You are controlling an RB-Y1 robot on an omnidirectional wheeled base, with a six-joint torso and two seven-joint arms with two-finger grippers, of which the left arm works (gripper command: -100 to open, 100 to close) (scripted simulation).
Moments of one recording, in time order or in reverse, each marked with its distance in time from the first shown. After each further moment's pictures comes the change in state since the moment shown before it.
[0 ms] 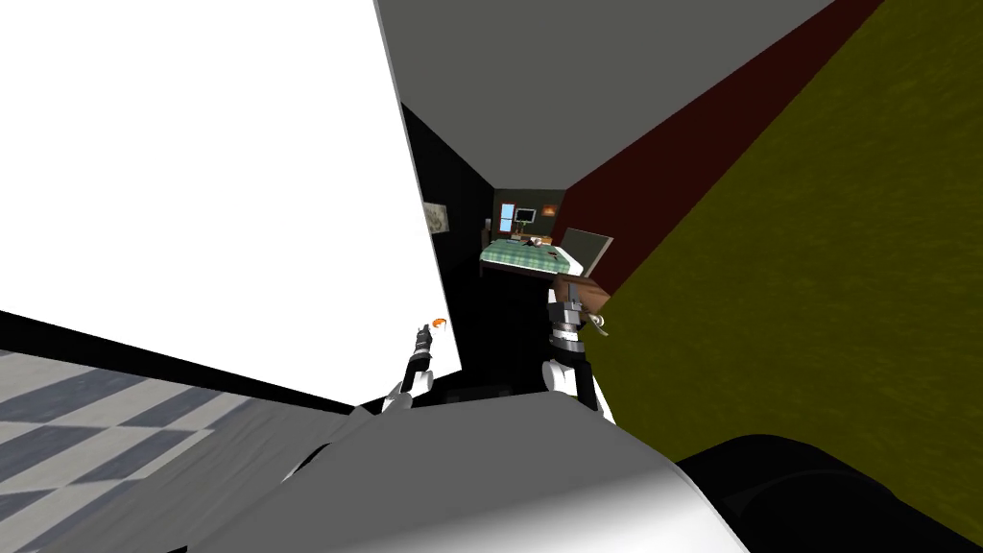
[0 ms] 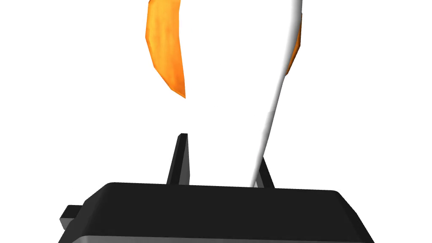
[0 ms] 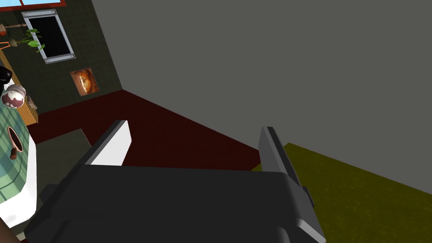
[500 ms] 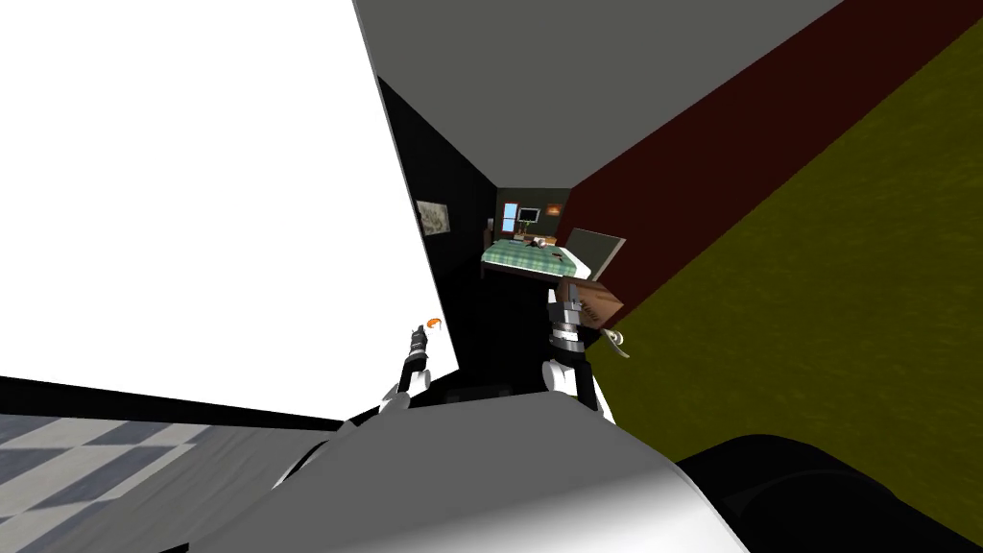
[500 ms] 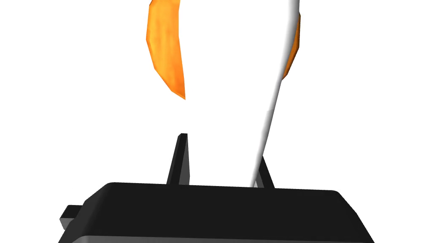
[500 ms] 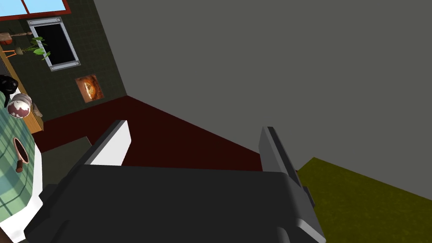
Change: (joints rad) arm -0.021 0.012 0.048 0.044 0.033 -0.027 -0.016
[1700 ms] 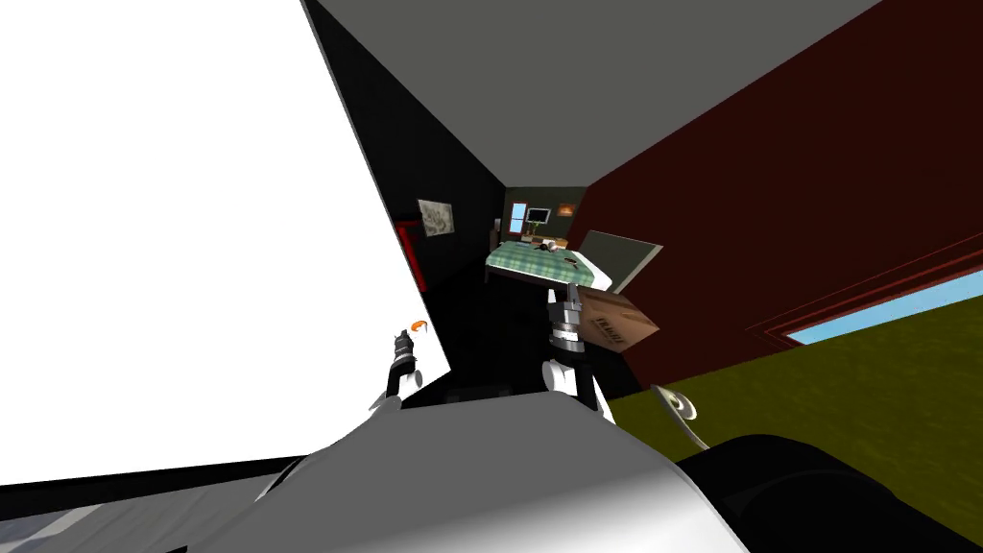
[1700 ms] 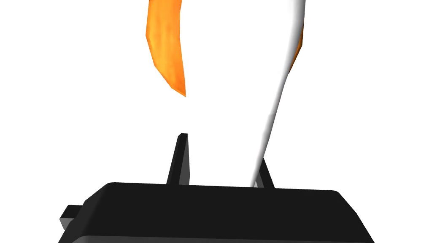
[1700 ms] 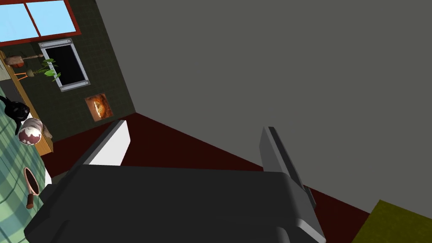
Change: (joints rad) arm 0.019 0.025 0.121 -0.014 0.082 -0.001 -0.047
